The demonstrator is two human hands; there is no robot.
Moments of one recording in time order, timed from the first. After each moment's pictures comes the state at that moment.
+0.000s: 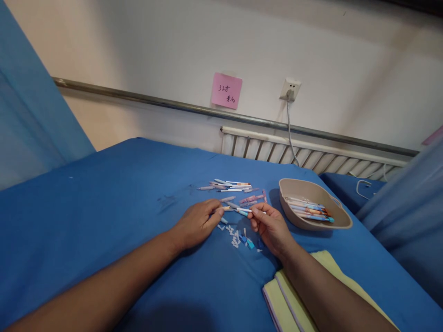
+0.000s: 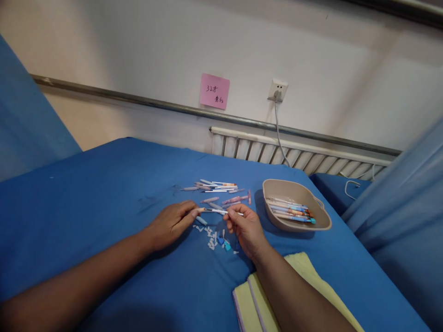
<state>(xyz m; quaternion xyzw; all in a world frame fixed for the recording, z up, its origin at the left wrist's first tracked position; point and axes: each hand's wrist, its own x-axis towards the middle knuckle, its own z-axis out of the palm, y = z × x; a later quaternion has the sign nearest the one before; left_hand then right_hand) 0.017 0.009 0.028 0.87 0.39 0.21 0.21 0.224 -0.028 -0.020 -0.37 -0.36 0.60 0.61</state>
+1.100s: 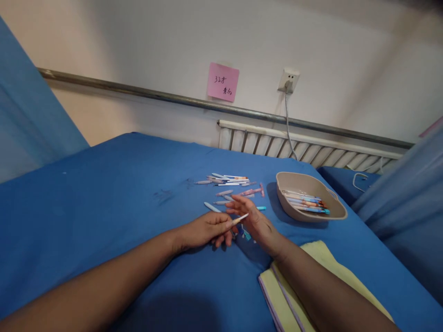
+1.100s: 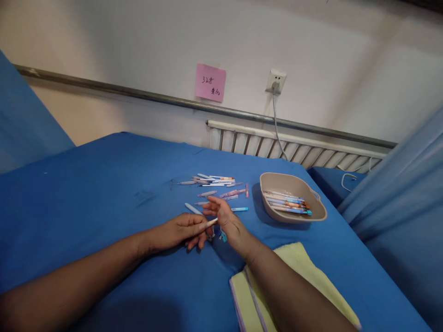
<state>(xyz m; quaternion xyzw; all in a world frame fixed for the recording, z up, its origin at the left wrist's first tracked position) 0.035 0.004 -0.010 0.69 0.26 0.11 0.67 0.212 -0.038 -0.026 -0.30 -0.56 0.56 0.53</state>
